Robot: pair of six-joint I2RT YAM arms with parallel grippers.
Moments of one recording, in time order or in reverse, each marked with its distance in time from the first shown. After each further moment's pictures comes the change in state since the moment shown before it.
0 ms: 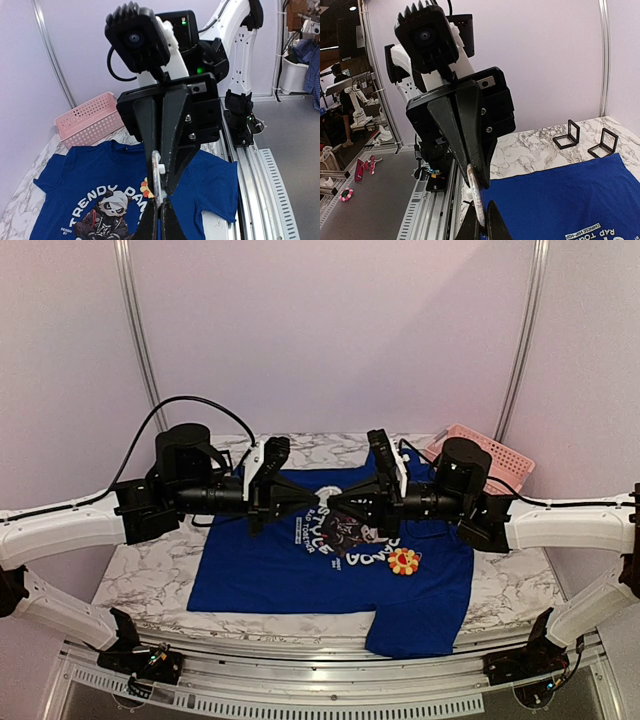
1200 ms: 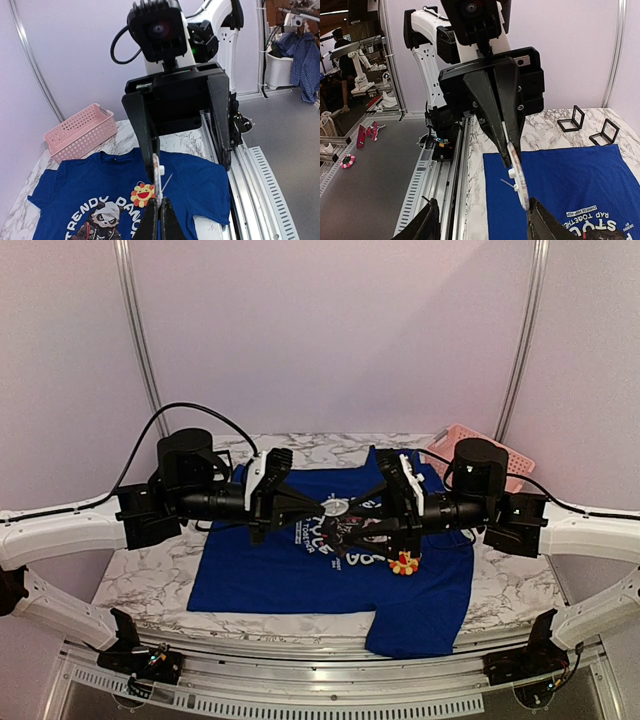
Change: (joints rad) left arm -0.033 -0.002 -0.013 0.030 0.030 0.044; right arm 0.056 -0.176 0.003 -0.355 0.025 -0.212
